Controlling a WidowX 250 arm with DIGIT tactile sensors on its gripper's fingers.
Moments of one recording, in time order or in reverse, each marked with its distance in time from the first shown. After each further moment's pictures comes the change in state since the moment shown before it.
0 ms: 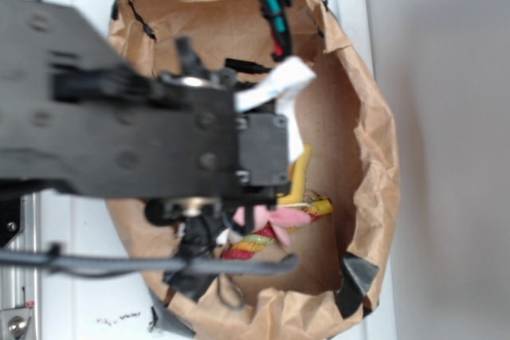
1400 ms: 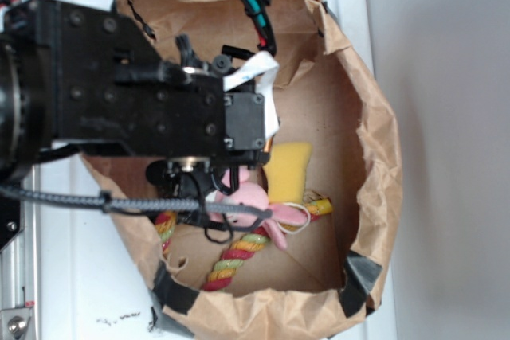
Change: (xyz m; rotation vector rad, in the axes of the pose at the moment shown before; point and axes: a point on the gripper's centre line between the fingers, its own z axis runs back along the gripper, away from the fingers) arm -0.021 0.016 -0.044 0.034 0.006 -0.056
